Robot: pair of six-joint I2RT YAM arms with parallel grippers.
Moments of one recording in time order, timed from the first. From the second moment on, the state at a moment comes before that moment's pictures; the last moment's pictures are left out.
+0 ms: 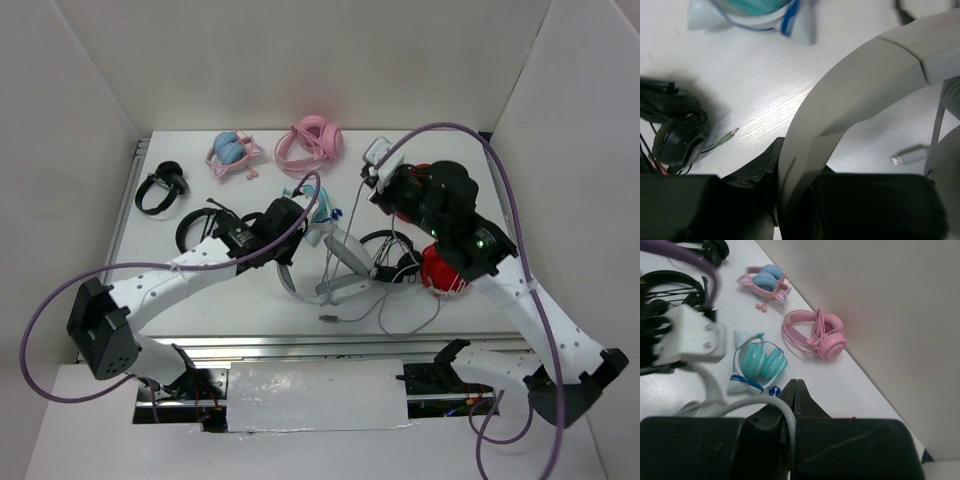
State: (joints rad) left arm -0.77 1.46 1.21 -0.64 -0.30 -0.15; right arm 0.67 1.02 1.26 -0.33 0.00 -0.48
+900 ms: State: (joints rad) left arm -1.00 1.10 1.58 -0.68 -0.22 0.00; right arm 0.37 1.38 1.15 -0.06 -0.85 -0.23
